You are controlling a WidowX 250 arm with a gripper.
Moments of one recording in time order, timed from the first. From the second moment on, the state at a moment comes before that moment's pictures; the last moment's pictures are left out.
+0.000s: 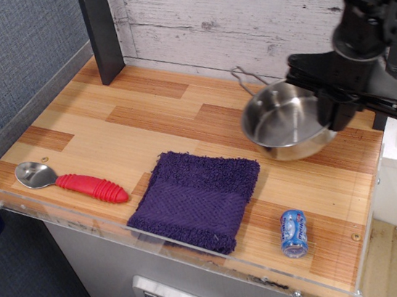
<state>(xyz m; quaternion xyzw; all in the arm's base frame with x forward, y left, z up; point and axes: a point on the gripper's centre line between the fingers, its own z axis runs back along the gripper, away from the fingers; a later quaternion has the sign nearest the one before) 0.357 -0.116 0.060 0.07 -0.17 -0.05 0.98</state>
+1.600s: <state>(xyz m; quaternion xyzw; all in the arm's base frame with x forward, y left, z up) 0.365 -0.143 0.041 0.07 -0.14 -0.09 0.98</state>
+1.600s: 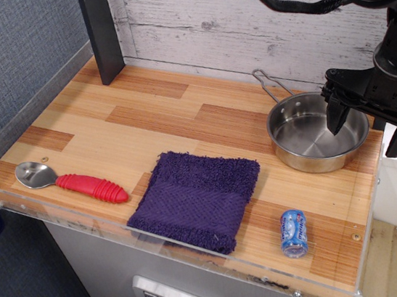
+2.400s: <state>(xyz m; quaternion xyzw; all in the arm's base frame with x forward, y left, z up) 0.333 -0.084 0.144 0.02 -0.22 -0.06 0.97</state>
